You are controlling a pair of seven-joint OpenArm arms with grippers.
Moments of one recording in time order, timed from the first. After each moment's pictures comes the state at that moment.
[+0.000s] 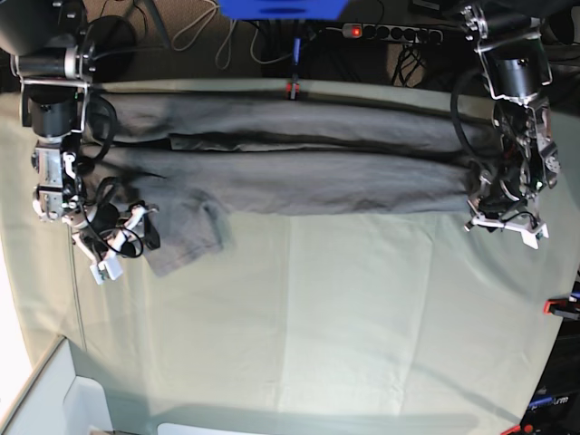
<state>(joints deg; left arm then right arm) -7.7 -13.8 -21.1 60.7 -27.7 0.3 36.0 16.3 17.2 8.4 44.0 -0.3 39.0 -11.1</state>
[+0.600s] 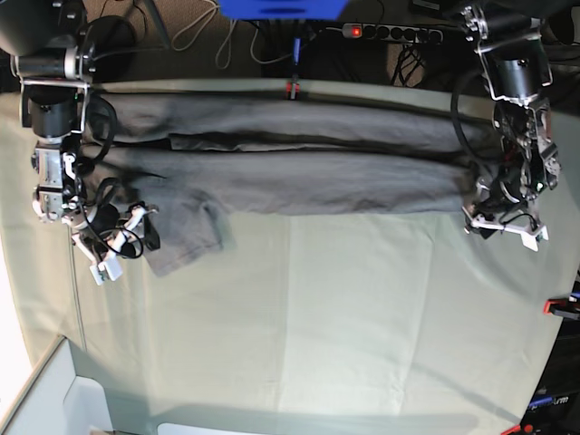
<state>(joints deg) -7.7 -13.8 -21.1 61.0 -28.1 0.3 36.2 16.4 17.2 8.4 44.0 -0.3 39.0 -11.1</state>
